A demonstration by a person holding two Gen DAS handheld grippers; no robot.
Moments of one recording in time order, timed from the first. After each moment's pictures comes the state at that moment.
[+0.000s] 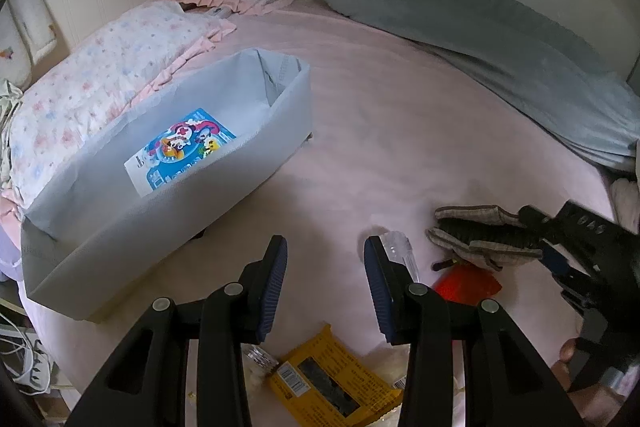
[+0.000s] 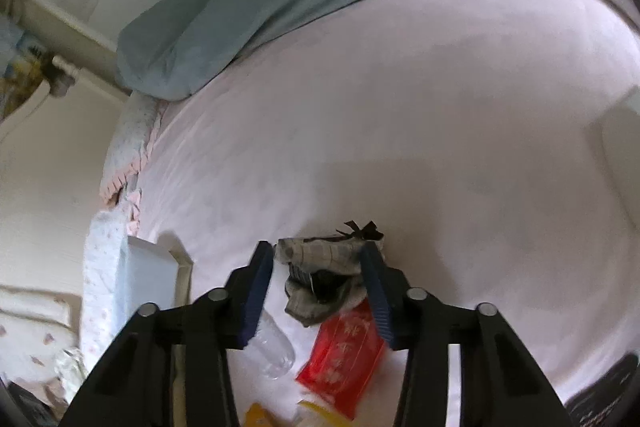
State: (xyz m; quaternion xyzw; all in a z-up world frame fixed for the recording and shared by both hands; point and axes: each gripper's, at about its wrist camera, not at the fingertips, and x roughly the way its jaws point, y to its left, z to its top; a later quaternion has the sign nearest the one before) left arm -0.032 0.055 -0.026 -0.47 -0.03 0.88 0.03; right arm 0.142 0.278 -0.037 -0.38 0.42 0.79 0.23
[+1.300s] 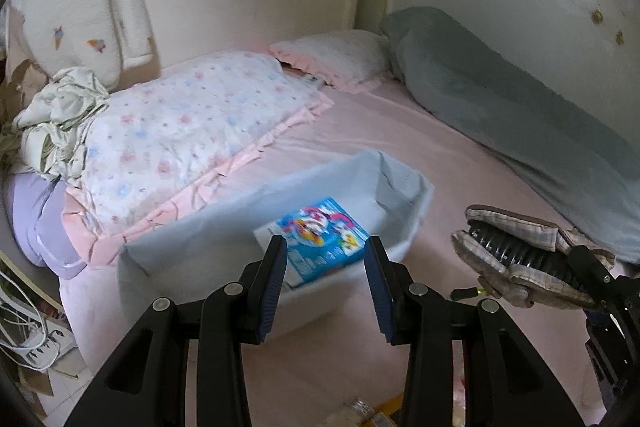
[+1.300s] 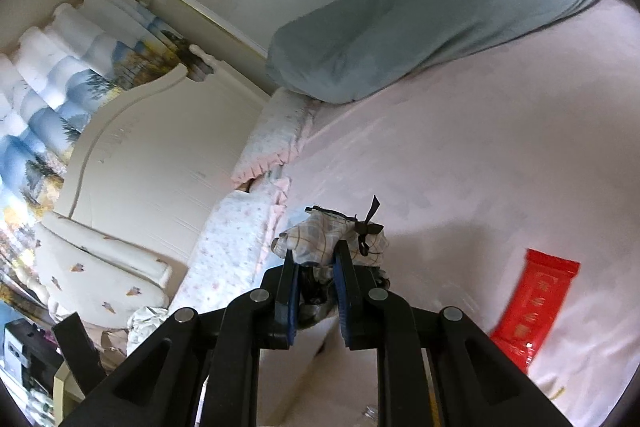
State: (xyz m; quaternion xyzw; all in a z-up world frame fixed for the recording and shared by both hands) left arm -0.019 -0.055 0.029 -0.35 -0.09 0.93 -0.08; right arm 0.120 0.163 0.047 -0.25 0.41 0.87 0.04
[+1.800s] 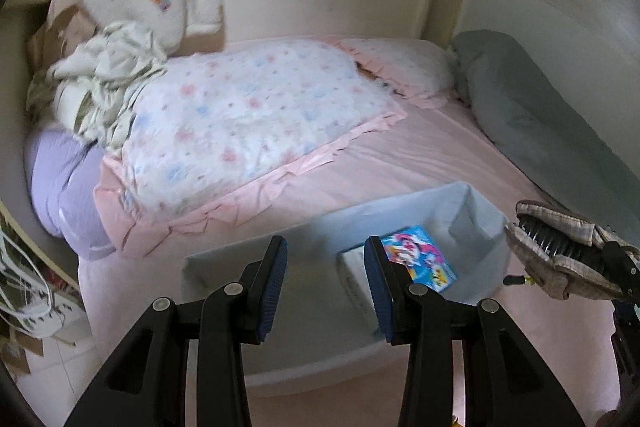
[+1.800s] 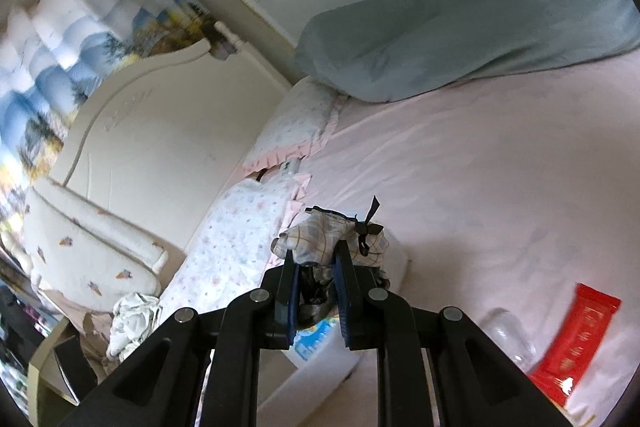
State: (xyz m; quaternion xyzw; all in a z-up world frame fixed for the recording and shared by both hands) left arm -0.030 -0.145 0.012 -0.36 -0.16 0.91 -0.16; right arm 0.056 0.112 0.056 -0.26 0.35 0.90 0.01
